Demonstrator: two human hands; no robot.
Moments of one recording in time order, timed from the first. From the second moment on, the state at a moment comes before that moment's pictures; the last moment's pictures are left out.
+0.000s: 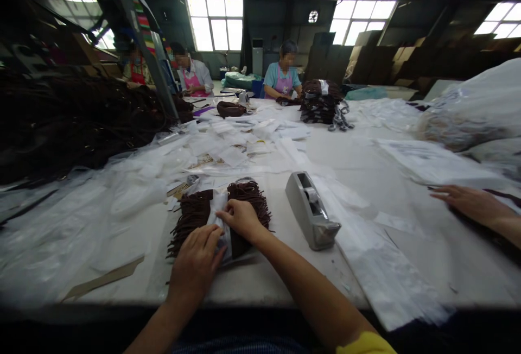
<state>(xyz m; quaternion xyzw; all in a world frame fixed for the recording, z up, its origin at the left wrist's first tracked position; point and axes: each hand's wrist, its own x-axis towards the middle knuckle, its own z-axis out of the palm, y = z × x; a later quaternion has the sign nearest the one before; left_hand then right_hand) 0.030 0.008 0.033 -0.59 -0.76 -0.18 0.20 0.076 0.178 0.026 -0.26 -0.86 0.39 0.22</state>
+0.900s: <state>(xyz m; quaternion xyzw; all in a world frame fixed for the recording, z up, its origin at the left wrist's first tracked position) -0.003 0.023 -0.005 -0.69 -0.69 -0.15 0.13 0.311 0.227 0.079 -0.51 -0.78 0.10 0.35</state>
